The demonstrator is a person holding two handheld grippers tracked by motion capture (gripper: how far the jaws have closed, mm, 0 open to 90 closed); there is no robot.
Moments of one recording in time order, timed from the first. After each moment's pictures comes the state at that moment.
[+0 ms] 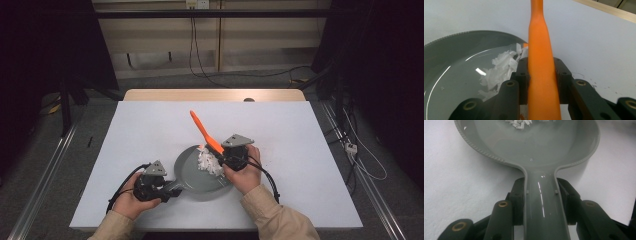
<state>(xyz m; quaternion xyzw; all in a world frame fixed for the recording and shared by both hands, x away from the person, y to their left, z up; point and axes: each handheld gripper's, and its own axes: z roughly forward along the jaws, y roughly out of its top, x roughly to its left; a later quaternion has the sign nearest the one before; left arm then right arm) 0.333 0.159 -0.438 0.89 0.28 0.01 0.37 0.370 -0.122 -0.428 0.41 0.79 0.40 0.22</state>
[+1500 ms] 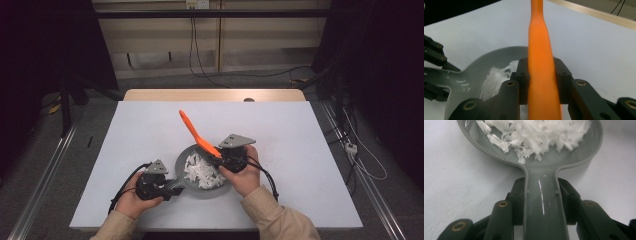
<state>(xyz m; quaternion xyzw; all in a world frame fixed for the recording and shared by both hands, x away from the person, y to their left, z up) 0.336 0.155 -0.443 0.88 0.29 0.02 0.37 0.358 -0.115 -0.407 0.38 0.79 0.45 0.18</state>
